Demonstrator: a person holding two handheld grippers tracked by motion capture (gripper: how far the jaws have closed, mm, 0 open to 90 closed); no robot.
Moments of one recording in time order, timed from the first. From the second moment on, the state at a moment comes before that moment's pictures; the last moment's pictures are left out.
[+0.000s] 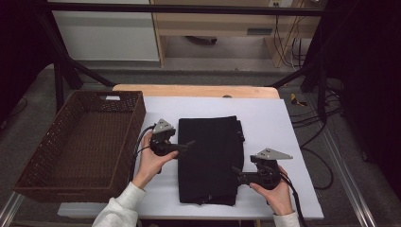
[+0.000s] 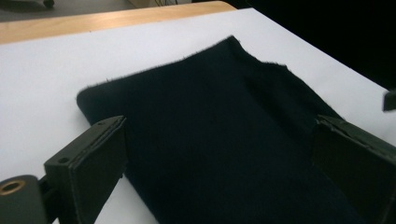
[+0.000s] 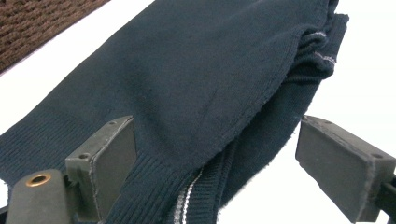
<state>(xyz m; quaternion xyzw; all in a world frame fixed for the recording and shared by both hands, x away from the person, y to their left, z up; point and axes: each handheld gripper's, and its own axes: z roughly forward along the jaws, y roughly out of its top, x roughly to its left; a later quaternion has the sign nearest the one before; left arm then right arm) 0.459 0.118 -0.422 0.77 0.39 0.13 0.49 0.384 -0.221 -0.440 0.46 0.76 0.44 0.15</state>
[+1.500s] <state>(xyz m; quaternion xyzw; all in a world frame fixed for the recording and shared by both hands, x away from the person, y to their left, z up) 0.384 0.129 -0.474 0.79 0.40 0.08 0.46 0.367 -0.211 -0.432 0.50 0.78 0.37 0.07</state>
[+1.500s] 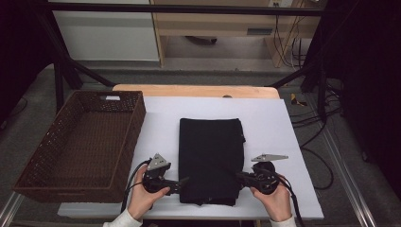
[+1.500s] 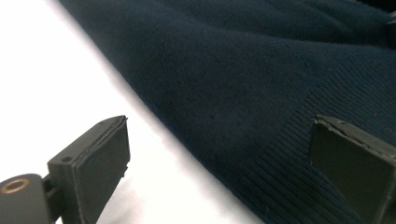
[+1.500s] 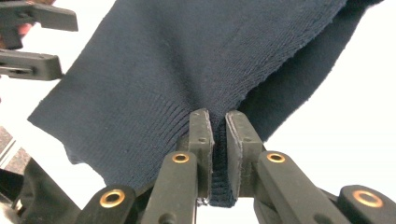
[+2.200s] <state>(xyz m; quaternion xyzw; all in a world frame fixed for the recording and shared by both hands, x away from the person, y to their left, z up) 0.370 0.113 -0.487 0.80 0.40 0.08 0.44 0.397 -0.239 -0.439 0.48 0.75 0.44 0.14</state>
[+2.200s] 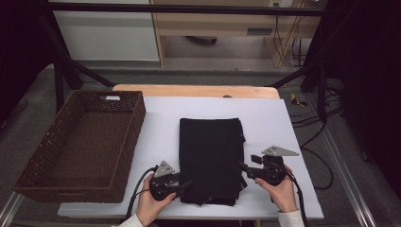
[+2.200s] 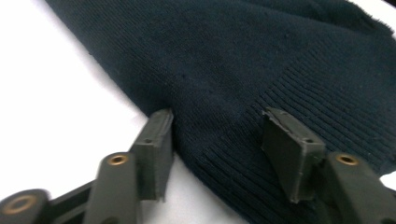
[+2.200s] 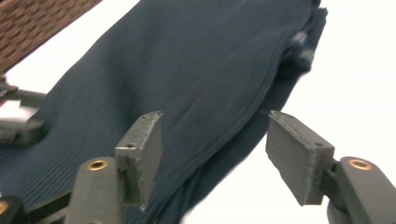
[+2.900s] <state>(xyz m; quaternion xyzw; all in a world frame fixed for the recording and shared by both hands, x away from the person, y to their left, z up) 0.369 0.110 -0.488 0.81 0.40 0.07 0.44 0.525 -0.224 -0.459 0.51 0.74 0.41 0.18</state>
